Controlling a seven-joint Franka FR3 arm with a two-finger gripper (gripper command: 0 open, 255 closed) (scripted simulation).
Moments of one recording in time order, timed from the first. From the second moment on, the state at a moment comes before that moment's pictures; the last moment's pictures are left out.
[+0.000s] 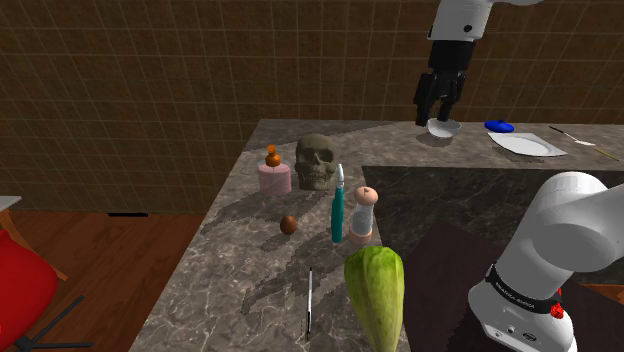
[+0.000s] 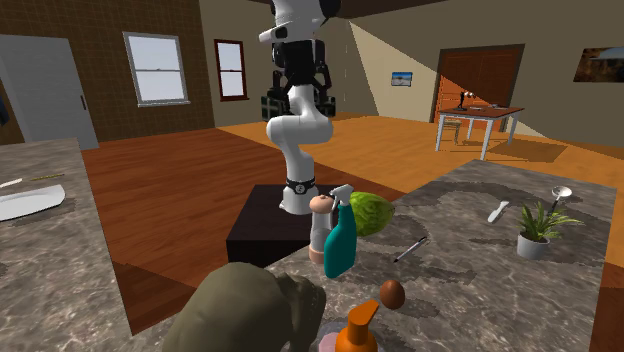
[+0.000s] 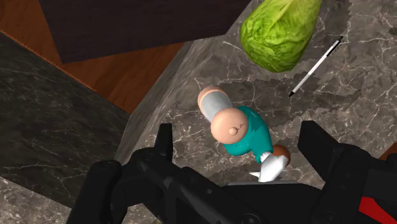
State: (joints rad) arm 0.02 -0.80 -0.02 -2.31 0.11 1.48 0.17
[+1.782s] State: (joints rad) arm -0.10 -0.27 0.45 -2.36 0.00 2.09 0.87
